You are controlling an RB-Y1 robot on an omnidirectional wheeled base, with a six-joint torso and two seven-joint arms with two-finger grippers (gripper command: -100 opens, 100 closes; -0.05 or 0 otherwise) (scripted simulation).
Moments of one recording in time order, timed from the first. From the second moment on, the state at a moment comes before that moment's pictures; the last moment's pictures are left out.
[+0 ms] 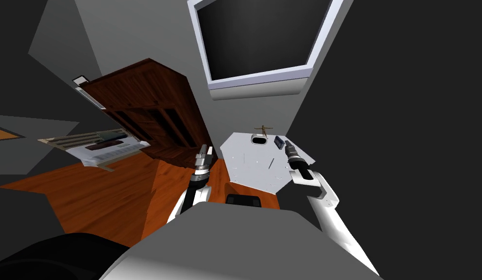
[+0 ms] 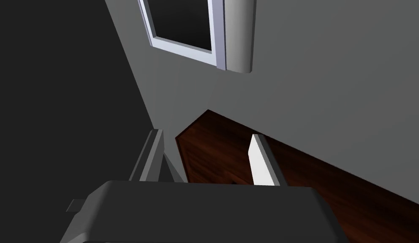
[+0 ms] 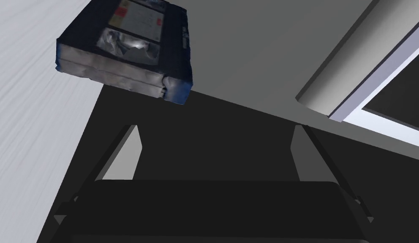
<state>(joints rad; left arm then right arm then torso) 0.53 0.02 -0.03 -2.26 -0.10 -0.52 0.16 0.11 -0.37 -0.21 -1.99 0.21 0.23 -0.15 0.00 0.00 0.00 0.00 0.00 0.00</state>
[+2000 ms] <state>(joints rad) 0.53 0.02 -0.03 -2.26 -0.10 -0.52 0.16 -0.27 -0.65 -0.40 -1.60 0.32 0.73 -0.40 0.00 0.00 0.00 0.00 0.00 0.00</state>
